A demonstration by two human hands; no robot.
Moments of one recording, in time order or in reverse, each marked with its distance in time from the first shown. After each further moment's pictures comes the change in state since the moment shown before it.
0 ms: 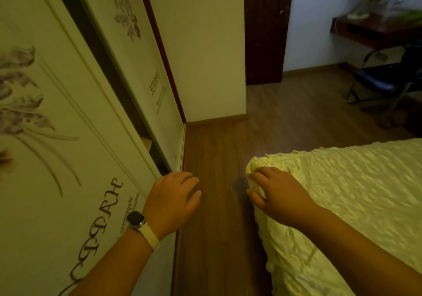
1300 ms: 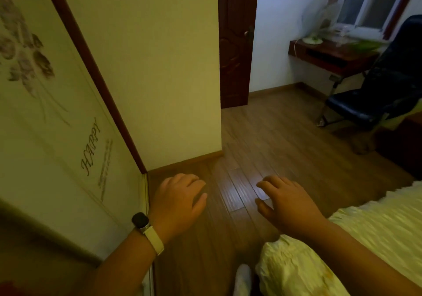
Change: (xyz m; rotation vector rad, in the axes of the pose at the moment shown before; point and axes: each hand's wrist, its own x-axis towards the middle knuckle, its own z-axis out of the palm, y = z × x) left_hand 0.592 -0.263 0.130 -0.147 -0.050 0.302; right_hand 0.544 0.169 0.040 -0.113 0.074 0.321
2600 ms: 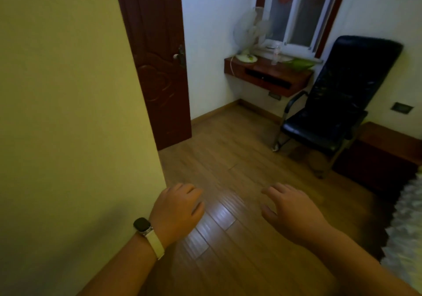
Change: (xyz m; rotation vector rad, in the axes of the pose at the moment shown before) left_hand 0.732 -0.176 0.156 -0.093 -0.029 0.410; right_hand 0.577 0.299 0.020 -0.112 -0.016 0.494
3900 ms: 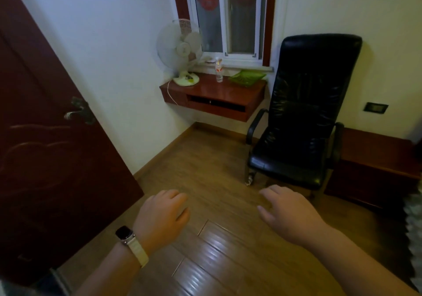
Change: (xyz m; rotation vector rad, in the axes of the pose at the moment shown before) left_hand 0.636 0.015 0.170 0.081 -0.109 0.251; right_hand 0.448 0.400 0.008 0.082 0.089 0.302
